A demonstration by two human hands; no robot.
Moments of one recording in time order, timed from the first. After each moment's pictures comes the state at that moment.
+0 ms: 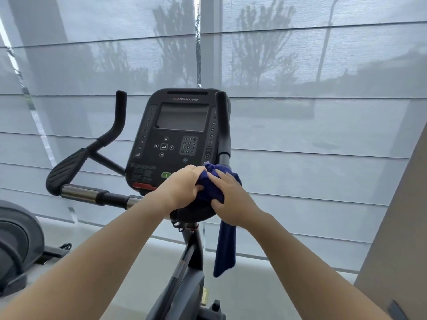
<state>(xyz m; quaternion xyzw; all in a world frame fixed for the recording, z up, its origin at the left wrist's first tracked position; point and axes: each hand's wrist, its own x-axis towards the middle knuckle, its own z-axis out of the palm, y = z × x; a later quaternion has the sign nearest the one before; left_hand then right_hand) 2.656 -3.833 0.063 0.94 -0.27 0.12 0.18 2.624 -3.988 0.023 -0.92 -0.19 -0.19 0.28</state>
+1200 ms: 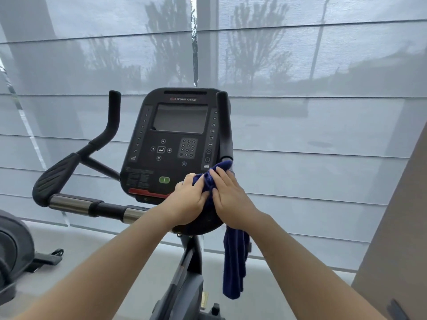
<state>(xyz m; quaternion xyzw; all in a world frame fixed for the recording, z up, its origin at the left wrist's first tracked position) 2.683 -3.834 0.034 0.95 -0.24 0.08 0.21 2.662 -3.979 0.019 -0.94 -0.15 -0.20 0.23</state>
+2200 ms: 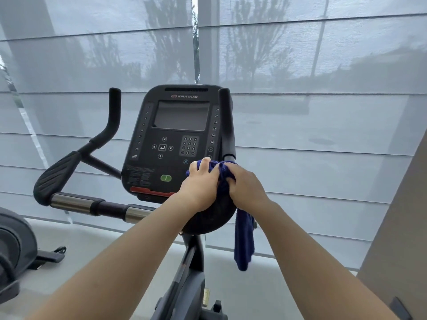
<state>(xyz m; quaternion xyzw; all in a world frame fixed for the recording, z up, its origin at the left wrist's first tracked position) 2.696 -3.863 0.046 0.96 -0.23 0.15 0.08 2.666 -3.993 0.044 -0.92 -0.08 -0.23 0.31</state>
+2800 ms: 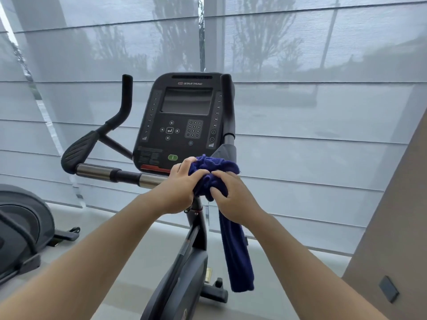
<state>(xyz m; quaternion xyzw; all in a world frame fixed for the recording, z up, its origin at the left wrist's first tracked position) 2.607 -3.798 0.024 0.95 -0.28 0.10 0.12 2.573 -3.964 -0.001 -0.88 -0.17 -0.21 0.40</state>
